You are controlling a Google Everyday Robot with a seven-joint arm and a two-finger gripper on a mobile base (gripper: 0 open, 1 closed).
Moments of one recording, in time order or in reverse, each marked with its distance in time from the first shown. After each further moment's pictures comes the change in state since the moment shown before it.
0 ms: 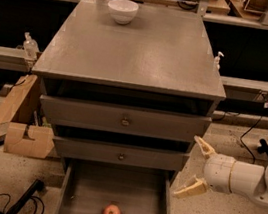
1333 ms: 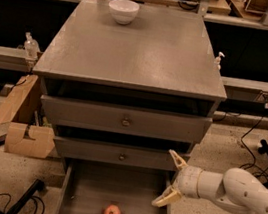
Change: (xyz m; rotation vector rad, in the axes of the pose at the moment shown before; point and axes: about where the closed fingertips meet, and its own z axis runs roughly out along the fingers) arm 0.080 0.025 0.104 -0.091 0.000 -0.072
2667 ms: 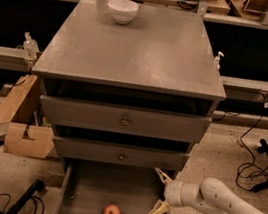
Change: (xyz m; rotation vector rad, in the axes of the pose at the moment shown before) arm 0.138 0.032 0.109 -0.158 -0.006 -0.041
